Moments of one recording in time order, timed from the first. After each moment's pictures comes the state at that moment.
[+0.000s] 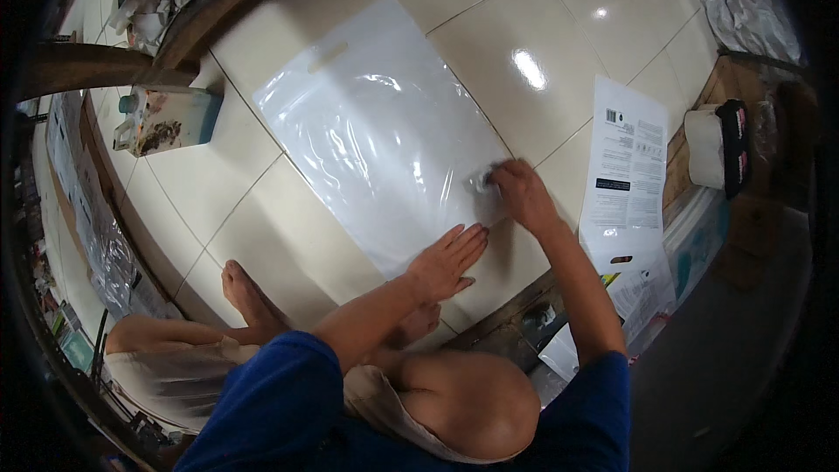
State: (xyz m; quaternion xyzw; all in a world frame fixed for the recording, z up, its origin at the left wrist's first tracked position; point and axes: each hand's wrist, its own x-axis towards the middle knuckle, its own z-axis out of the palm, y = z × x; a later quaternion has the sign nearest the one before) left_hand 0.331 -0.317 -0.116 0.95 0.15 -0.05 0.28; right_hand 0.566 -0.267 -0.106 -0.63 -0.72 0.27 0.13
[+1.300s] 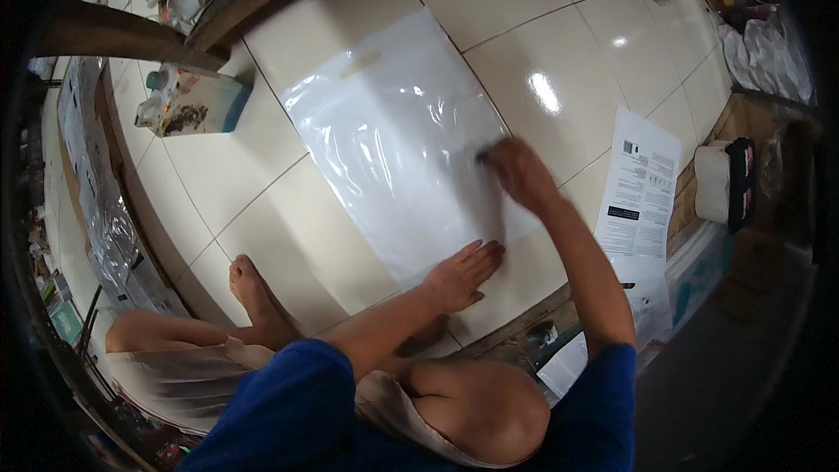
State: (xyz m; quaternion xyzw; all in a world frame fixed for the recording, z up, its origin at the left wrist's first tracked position) left_hand 0.324 -0.316 -0.122 0.93 0.18 -0.04 0.30; right_hand 0.531 -0.179 -0.113 -0.51 -0.82 0.21 0.15
